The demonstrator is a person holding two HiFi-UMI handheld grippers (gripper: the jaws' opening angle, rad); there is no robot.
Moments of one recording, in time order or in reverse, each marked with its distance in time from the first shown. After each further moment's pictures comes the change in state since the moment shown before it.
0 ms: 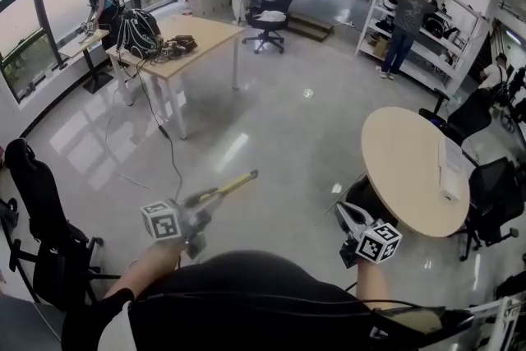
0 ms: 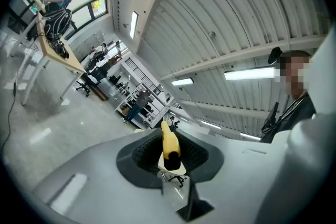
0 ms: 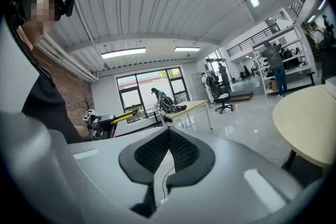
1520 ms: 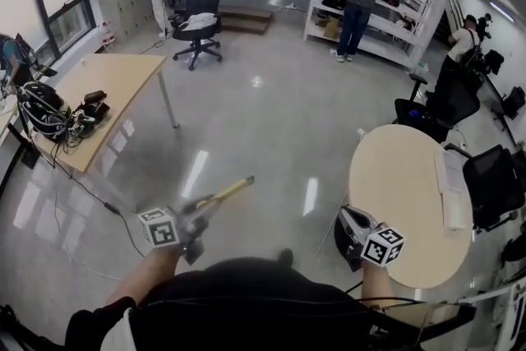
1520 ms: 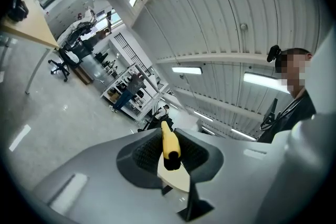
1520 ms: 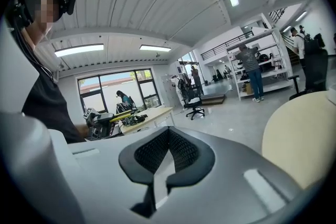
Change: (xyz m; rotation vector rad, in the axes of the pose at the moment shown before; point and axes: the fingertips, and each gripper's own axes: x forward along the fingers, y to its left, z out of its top) left arm 0.443 0.349 0.175 -0.065 0.200 -0.193; right arm 0.271 -0.391 0.150 0.066 -0.030 -0.283
